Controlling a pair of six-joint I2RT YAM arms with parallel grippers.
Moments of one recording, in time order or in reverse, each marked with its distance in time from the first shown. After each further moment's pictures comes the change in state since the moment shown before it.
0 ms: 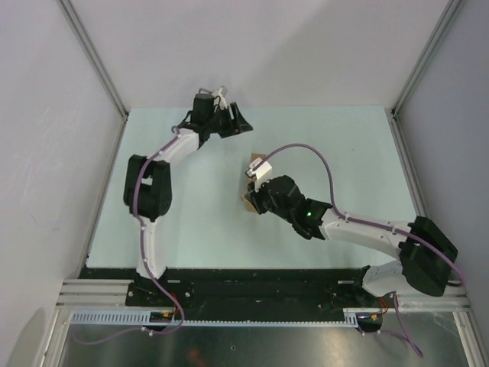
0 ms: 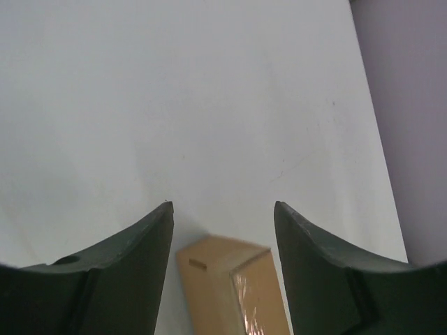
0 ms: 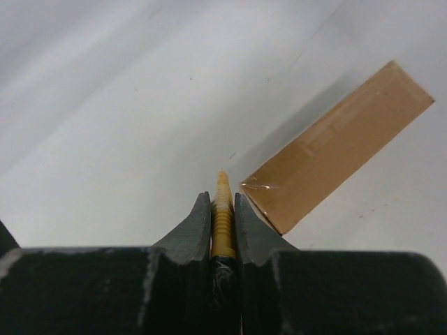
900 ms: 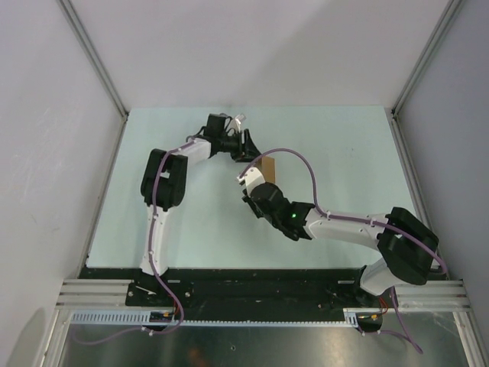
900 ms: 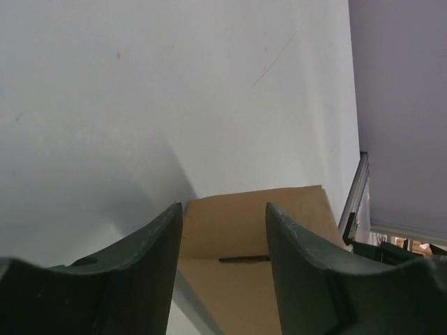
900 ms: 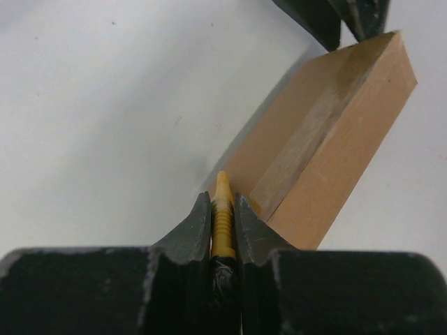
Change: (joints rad) left arm -0.027 0.291 0.104 -0.017 0.415 0.014; right arm 0.066 0.169 0.055 -0.076 0.248 -0.041
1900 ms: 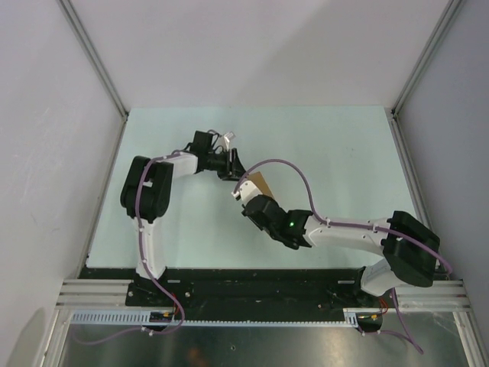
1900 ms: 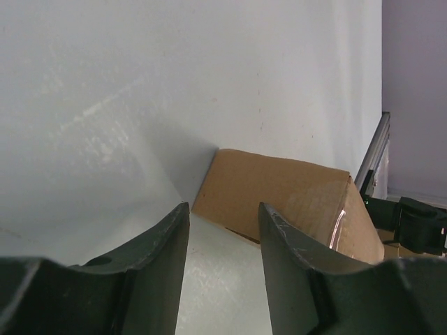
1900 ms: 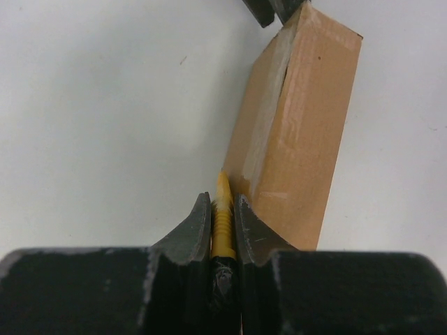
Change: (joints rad) left arm 0.034 -0.266 -0.437 0.026 -0.003 0.134; right arm 0.084 -0.028 0.000 -0.179 0.075 -0.009
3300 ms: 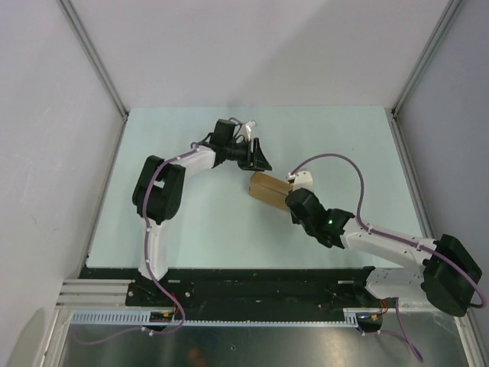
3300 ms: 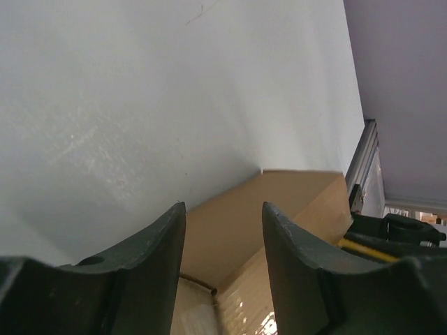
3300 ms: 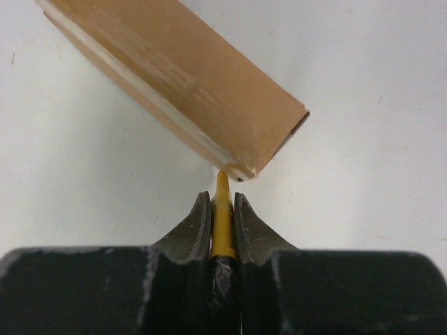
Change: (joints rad) left arm -0.137 0.032 0.190 0.013 -0.071 -0.091; right arm -0.196 -0.304 -0.225 -0.151 0.071 0.326
